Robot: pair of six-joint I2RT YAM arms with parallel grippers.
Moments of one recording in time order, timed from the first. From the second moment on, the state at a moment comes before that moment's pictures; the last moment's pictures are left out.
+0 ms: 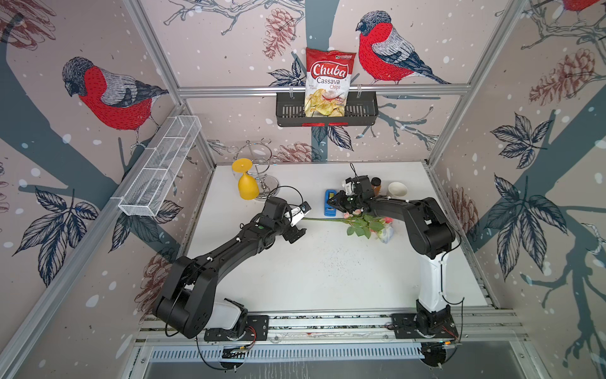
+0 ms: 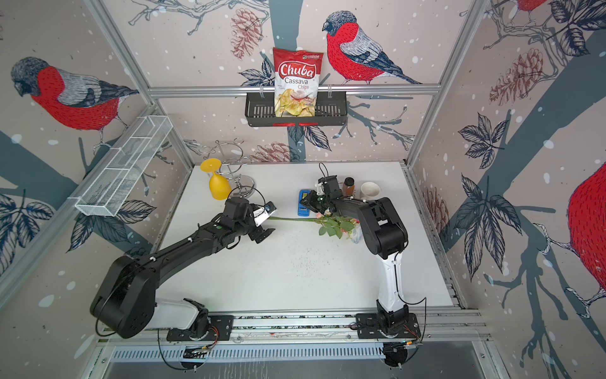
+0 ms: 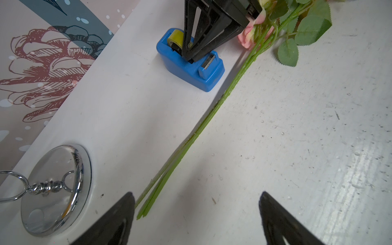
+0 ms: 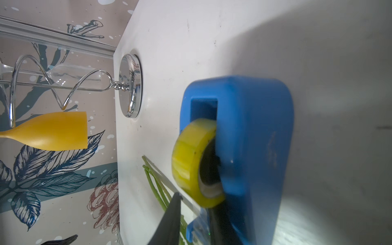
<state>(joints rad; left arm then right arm) -0.45 1.39 0.79 -0.12 0.20 0.55 0.45 2.11 1.30 0.09 -0.57 0.79</state>
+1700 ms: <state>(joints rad) -0.45 1.42 0.79 -0.13 0.20 0.59 0.49 1.97 1.14 0.22 -0.57 0.84</state>
